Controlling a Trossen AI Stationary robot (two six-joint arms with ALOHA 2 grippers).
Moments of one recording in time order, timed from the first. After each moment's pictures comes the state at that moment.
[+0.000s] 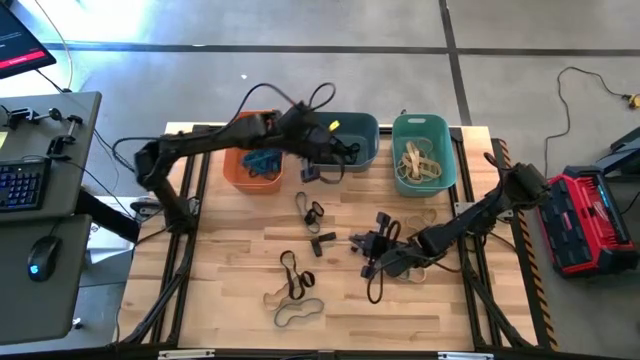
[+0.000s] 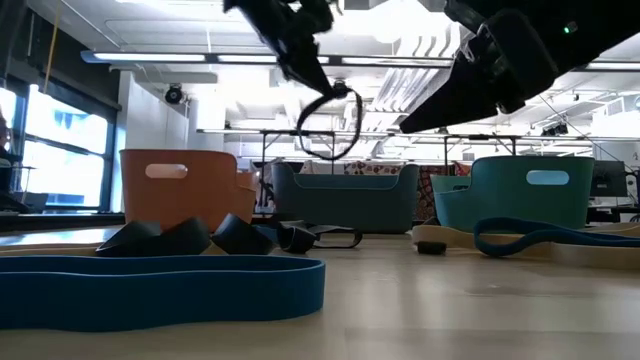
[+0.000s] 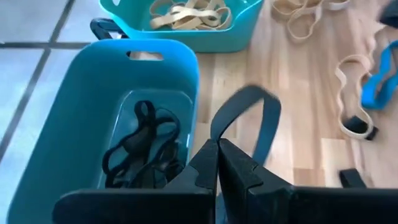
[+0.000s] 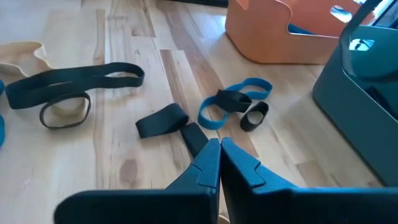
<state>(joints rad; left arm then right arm) 0.33 1.72 1.59 -0.66 0.03 0.28 0.49 1.56 0.72 0.18 0.76 0.26</state>
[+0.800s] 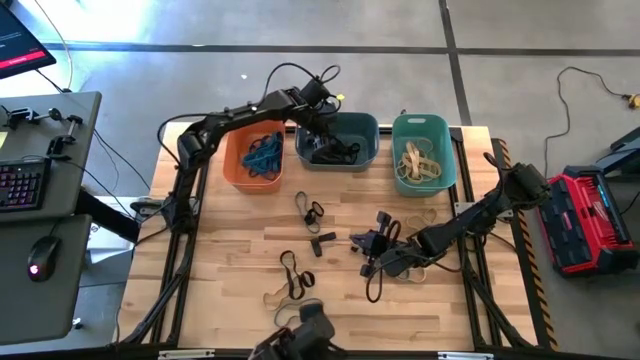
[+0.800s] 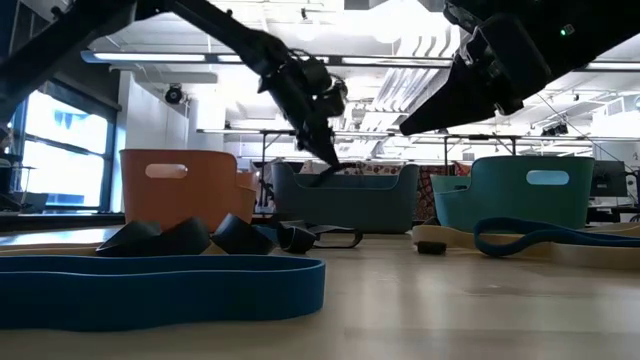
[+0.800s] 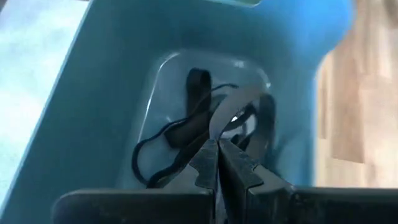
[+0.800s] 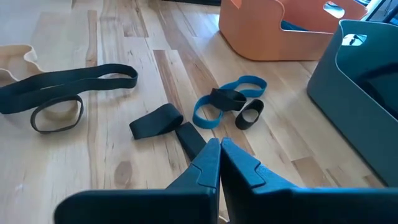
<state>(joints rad) 0.61 2.13 1.84 -0.68 0.26 0.37 0.49 1.56 0.72 0.18 0.78 0.29</state>
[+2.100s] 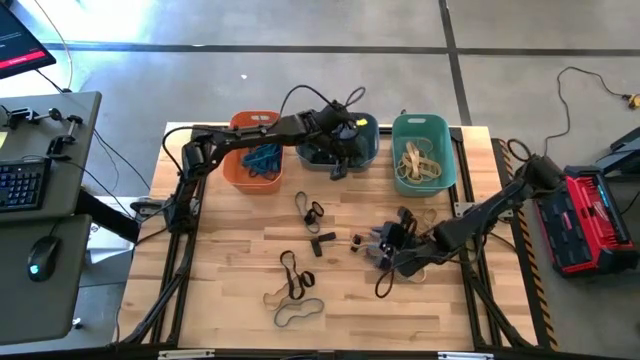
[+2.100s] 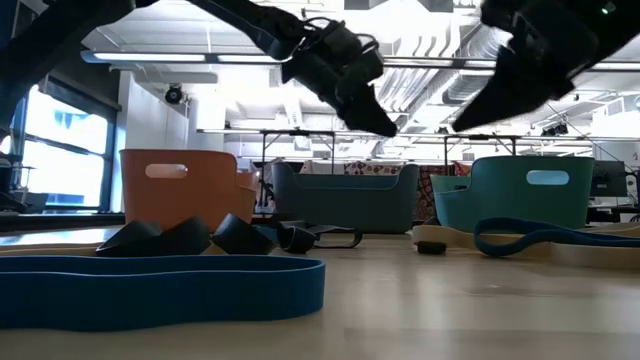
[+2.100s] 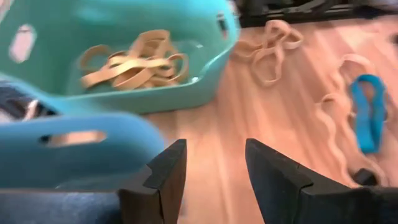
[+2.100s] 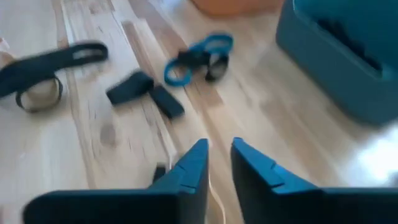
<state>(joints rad) 0.39 2.11 1.81 -0.42 0.41 0.38 0.54 1.37 0.72 -0.26 0.79 0.64</state>
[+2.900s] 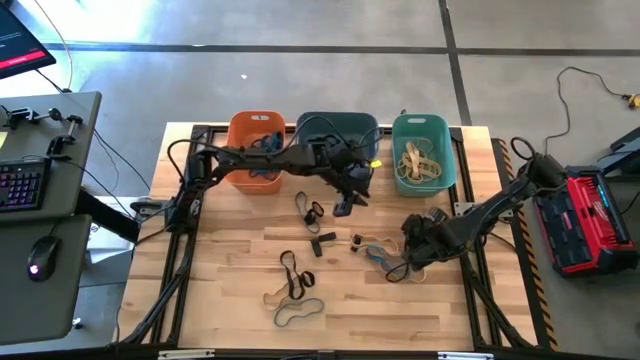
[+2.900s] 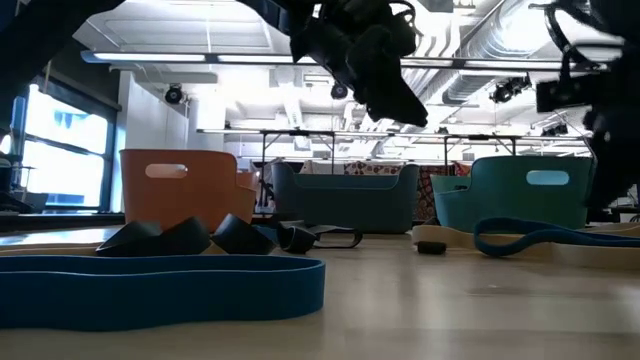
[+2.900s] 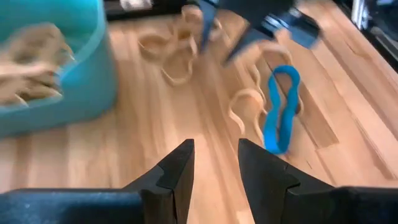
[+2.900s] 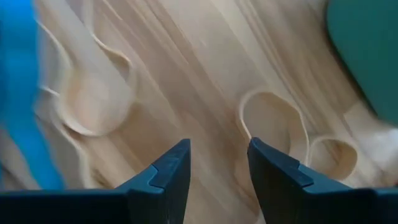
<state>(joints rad) 0.19 2.12 1.80 -0.48 0.37 0.30 0.54 1.33 0.69 -0.95 0.40 1.14</state>
